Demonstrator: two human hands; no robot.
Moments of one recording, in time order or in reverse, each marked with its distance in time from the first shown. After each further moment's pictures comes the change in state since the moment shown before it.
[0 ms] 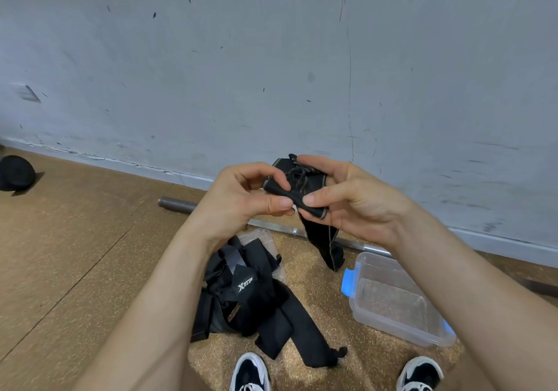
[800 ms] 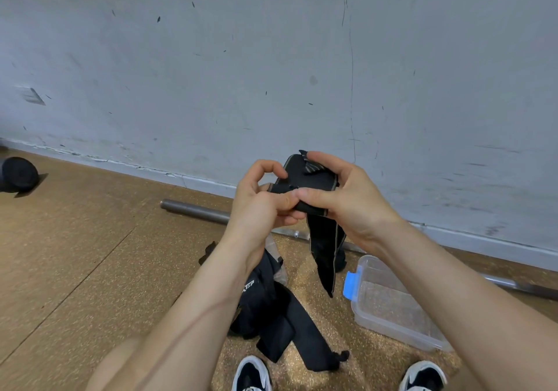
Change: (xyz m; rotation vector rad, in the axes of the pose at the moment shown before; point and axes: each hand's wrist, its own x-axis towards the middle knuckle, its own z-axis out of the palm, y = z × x) left_hand 0.004 -0.014 0.029 -0.090 0.302 -0.139; right_hand 0.007 0.016 0.008 -0.277 0.276 -0.278
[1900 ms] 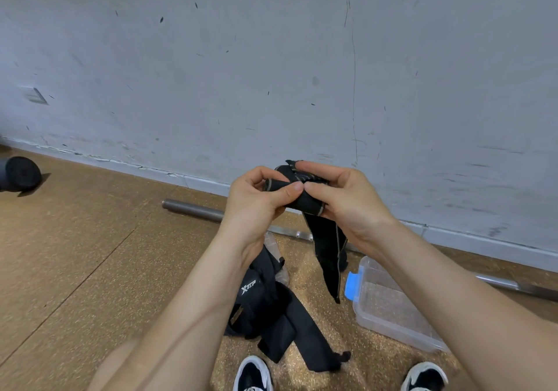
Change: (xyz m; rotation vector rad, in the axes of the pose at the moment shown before) left_hand 0.006 0.000 -0.002 -0.093 0.076 0.010; right_hand -0.001 -0.002 0.008 -0.033 0.001 0.044
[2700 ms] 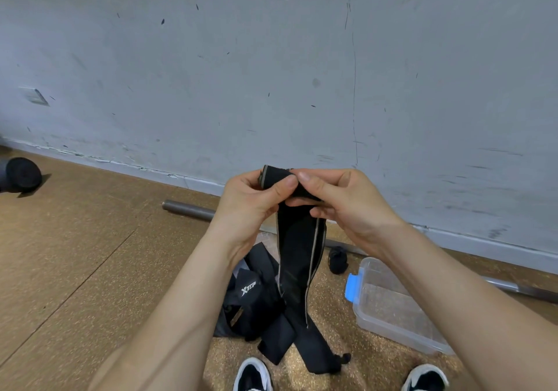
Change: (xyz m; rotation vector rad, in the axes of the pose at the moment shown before) left_hand 0.001 0.004 -0.011 -0.040 -0.188 0.084; right_hand -0.008 -0.010 -0.002 -0.009 -0.136 -0.020
